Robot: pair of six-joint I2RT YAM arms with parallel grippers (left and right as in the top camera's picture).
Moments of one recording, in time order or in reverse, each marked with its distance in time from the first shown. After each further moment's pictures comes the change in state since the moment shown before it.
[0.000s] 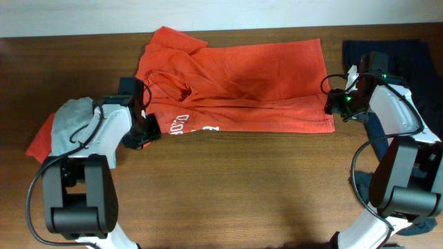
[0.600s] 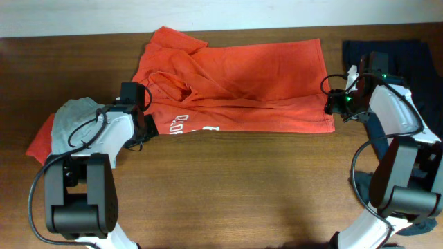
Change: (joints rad) left arm 0.000 0.000 -0.093 0.210 -0.157 0.012; right arm 0.000 0.000 0.000 -0.001 0.000 0.000
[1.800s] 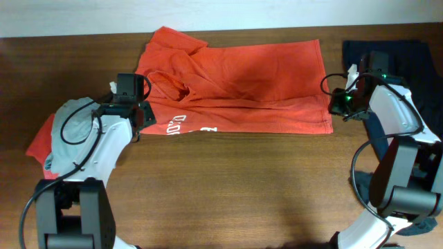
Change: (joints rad) left arm -0.037 -0.138 0.016 0.074 -0.080 0.003; right arm 0.000 0.005 0.000 0.032 0.000 -0.012
